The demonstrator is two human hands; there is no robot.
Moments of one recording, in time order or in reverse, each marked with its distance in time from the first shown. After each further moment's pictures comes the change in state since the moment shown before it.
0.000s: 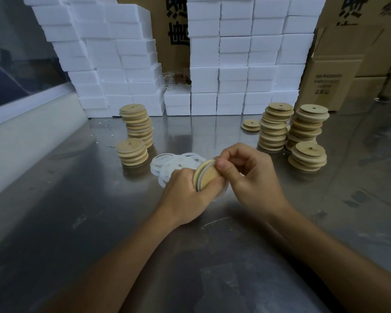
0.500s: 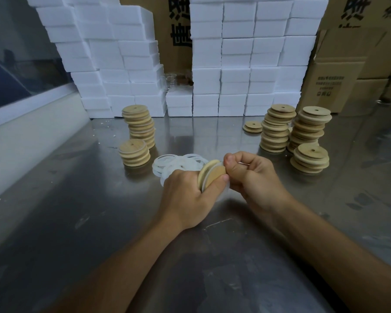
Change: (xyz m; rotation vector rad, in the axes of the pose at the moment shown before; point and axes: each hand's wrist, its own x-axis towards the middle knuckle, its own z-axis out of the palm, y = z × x) left_hand -0.005 0.009 -0.002 0.177 0.133 0.178; right_hand 0.004 -0.003 0.000 0.504 -0.010 0.426
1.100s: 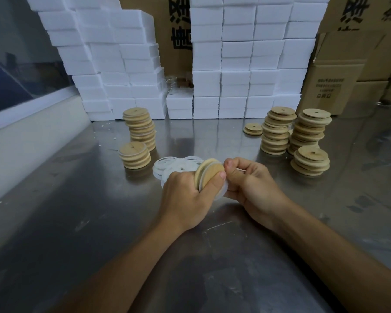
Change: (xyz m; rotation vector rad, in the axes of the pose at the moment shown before) left_hand 0.001 -0.002 0.002 -0.033 0.090 -0.006; right_hand 0.001 0.004 -0.002 0.062 -0.059 0.127
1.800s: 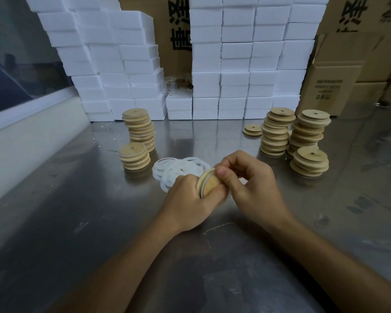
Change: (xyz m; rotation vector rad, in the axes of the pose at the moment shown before) left_hand 0.001 -0.006 0.000 -0.102 -0.270 -0.222; right_hand -0.005 0.005 -0.002 -0.730 0.090 -0.594
